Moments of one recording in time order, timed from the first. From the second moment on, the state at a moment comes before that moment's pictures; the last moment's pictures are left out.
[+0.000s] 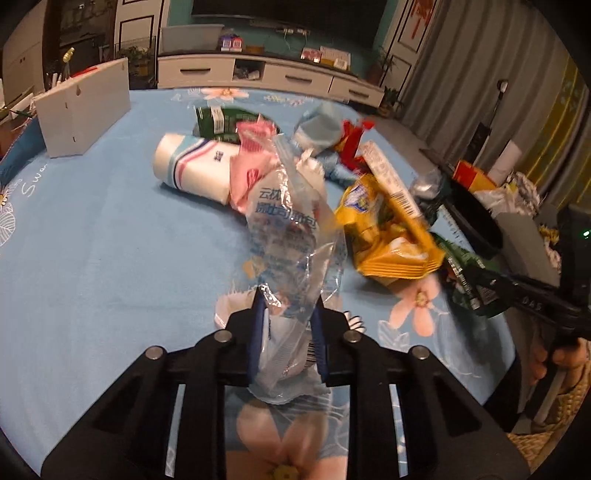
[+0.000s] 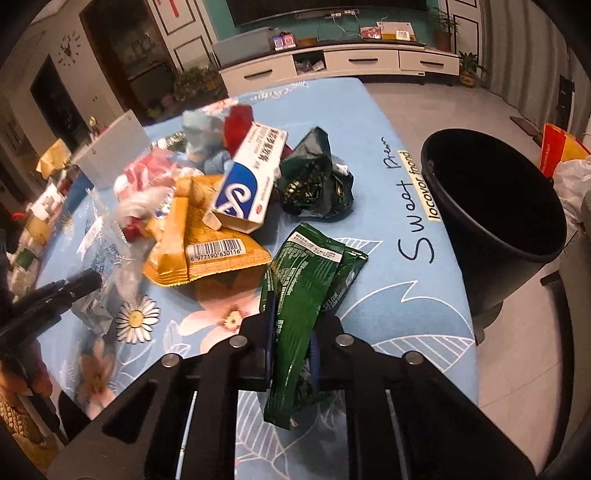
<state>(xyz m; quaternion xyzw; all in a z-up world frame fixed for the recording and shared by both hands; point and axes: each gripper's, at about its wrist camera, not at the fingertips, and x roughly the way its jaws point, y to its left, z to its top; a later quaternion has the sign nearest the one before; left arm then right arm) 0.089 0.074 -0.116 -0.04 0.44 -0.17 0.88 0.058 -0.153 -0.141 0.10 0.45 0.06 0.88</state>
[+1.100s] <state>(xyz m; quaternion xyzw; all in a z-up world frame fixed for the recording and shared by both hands) 0.094 -0.074 -0.030 -0.02 0.37 -0.28 0.88 0.017 -0.269 -0.096 0.20 0.33 -0.01 0.92</state>
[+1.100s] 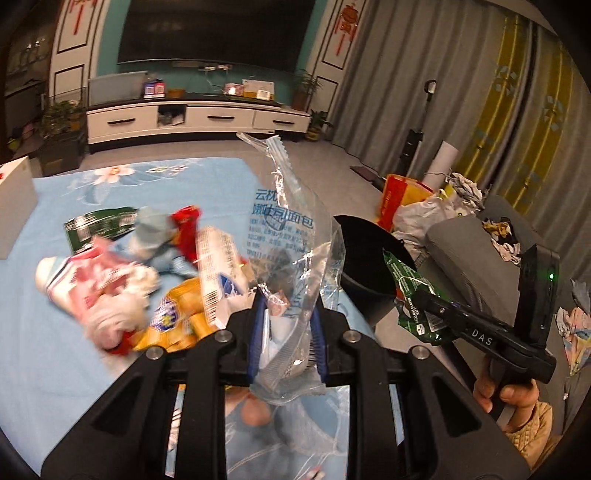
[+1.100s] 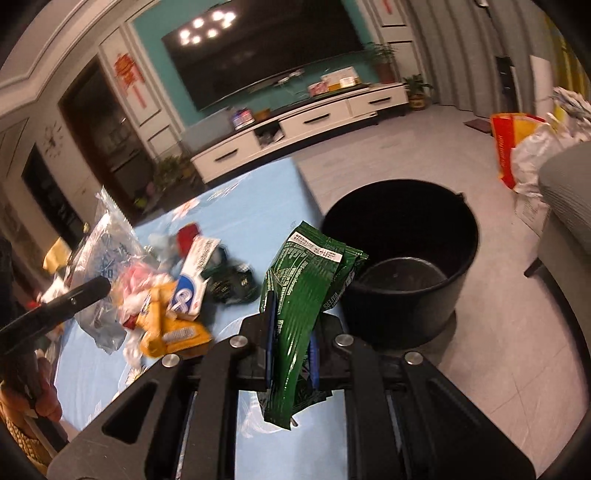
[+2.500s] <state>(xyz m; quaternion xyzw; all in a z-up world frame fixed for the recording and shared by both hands) 0.190 -0.253 -0.065 0.03 0.41 -0.32 0.85 0.061 -0.385 -0.129 0.33 0.32 -0.08 0.89</state>
